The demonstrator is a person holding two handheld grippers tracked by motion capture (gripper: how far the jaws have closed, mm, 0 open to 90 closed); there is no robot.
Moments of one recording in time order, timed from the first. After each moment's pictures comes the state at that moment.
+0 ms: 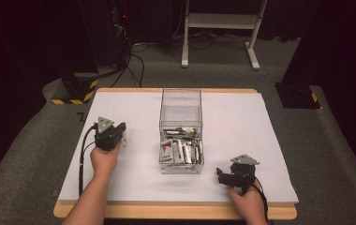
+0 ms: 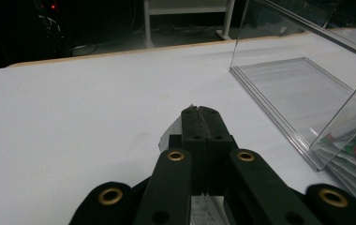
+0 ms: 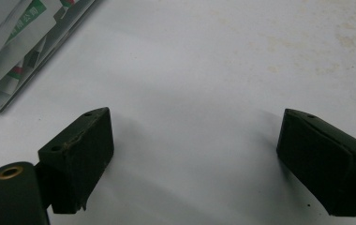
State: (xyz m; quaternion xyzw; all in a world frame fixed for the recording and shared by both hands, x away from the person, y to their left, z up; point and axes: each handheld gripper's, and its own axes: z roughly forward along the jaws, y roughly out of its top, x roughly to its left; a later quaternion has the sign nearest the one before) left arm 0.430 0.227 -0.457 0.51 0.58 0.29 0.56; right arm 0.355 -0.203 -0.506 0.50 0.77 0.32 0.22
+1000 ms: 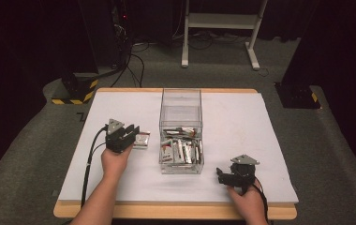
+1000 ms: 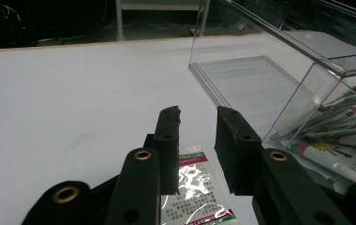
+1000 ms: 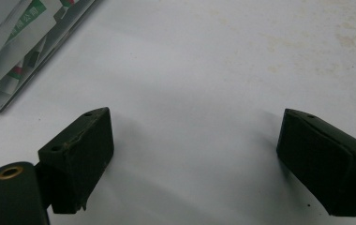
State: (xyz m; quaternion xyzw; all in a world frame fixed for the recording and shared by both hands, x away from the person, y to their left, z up) left arm 0.427 0.198 -0.462 0.52 0.57 0.25 0.58; right arm 0.355 -0.203 -0.506 0.50 0.77 0.32 0.22
